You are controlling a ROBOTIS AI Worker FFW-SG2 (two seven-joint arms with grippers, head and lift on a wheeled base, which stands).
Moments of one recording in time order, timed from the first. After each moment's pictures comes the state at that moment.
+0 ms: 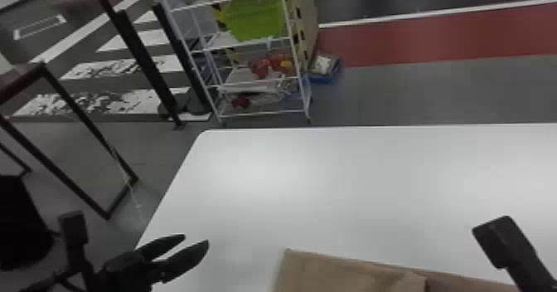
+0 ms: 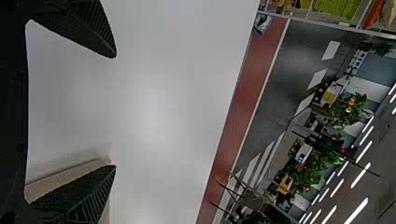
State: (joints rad) left arm 0.44 0.00 0.79 -2.27 0.08 1.01 -1.14; right arm 0.17 -0.12 0.42 -2.21 0.73 1.57 1.36
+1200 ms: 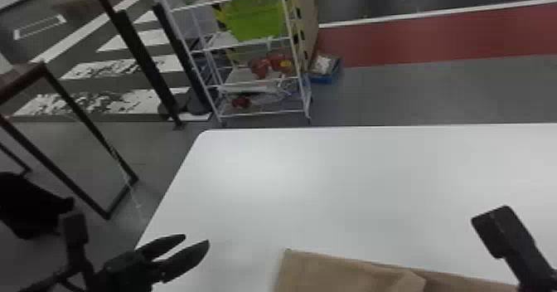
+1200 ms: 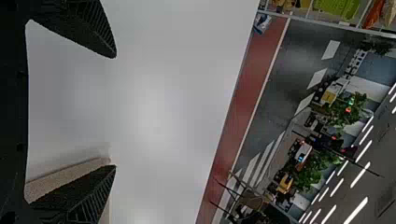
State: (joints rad) left arm 0.44 0.00 0.79 -2.27 0.08 1.01 -1.14; right arm 0.15 -0.10 0.42 -2.23 0.73 1.57 1.36
